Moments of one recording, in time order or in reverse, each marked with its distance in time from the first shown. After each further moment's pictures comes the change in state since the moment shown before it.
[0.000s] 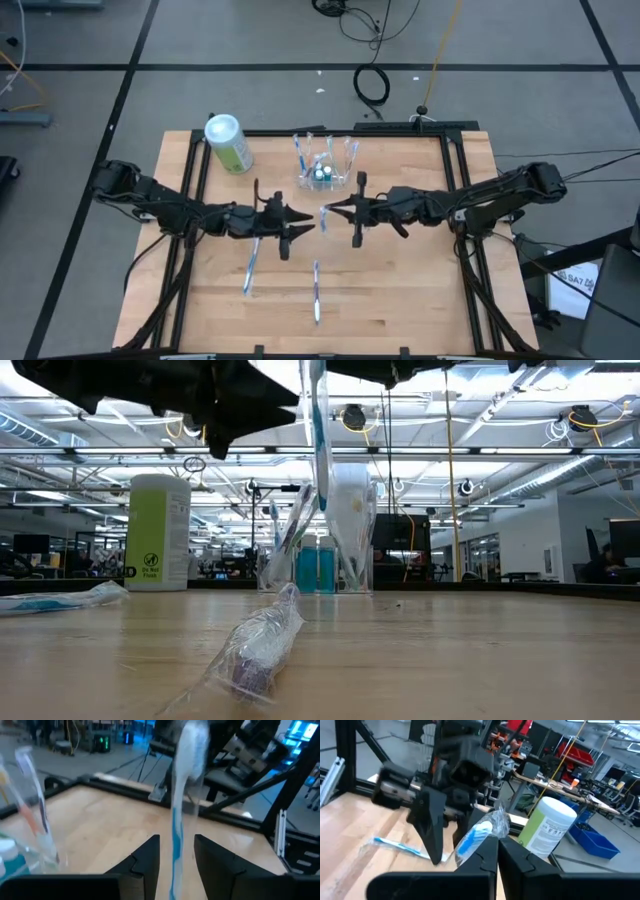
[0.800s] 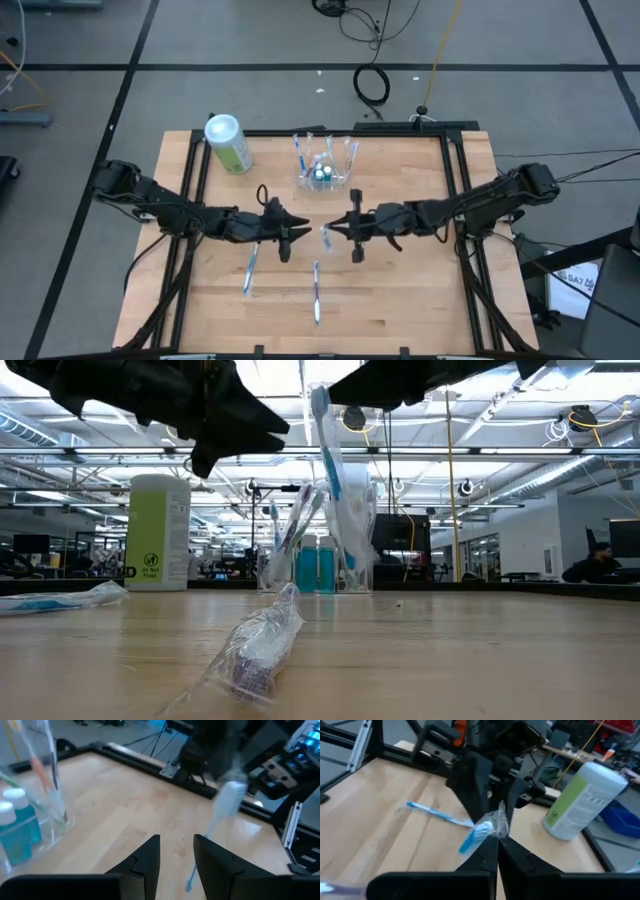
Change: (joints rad) left arm -0.039 0.000 0.000 -0.138 -0.072 -0.168; right arm 0.067 0.069 0.000 -0.124 0.009 0.082
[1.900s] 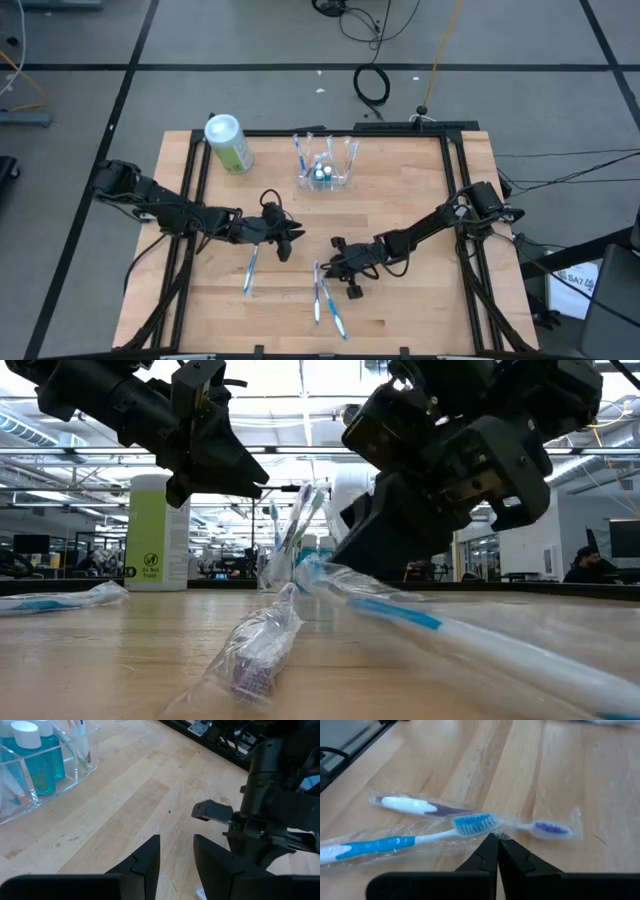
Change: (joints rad) left arm 0.000 0.000 0.000 -0.243 0.000 -0.209; right arm 0.097 0.476 0.001 0.171 -0.291 0.296
